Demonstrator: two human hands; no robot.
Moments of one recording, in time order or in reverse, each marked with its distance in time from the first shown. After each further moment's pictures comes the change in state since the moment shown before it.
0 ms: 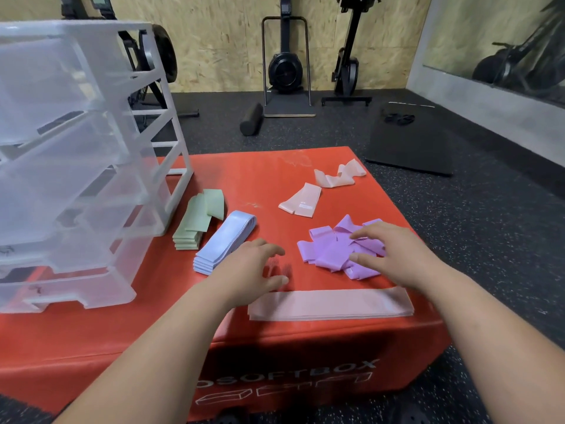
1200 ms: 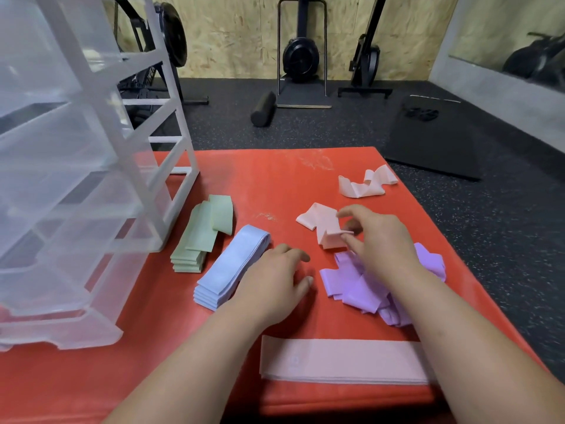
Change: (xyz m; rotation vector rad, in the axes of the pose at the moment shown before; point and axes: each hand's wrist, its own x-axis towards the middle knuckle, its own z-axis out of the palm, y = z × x) left_hand 0.061 -0.013 0.021 -0.080 0.112 -0.068; right_hand 0.118 -0.048 0.044 0.003 0.267 -0.016
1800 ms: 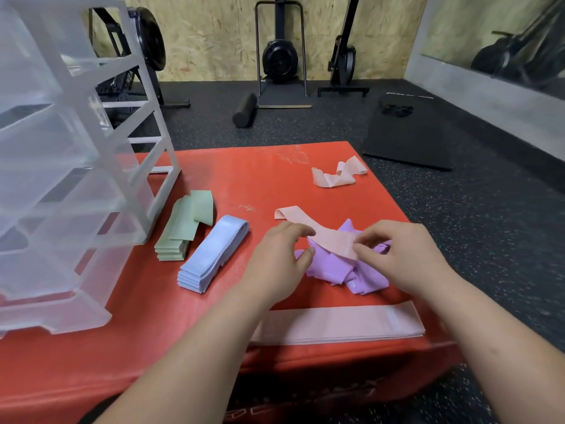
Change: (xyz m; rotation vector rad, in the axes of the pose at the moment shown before) left_hand -0.002 0.054 0.009 -0.222 0.154 0.107; right_hand -0.085 0.022 -0.079 0.095 -0.052 0.064
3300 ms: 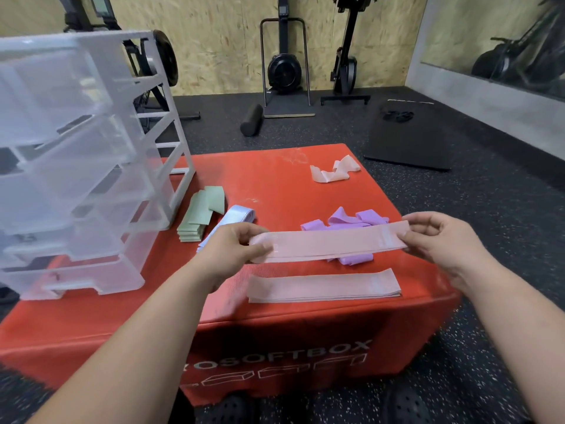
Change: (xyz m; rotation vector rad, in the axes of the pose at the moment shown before) left_hand -0.071 0.006 -0.085 -0.569 -0.116 -0.432; right_hand -0.064 0.042 -0.047 0.888 0.139 0.500
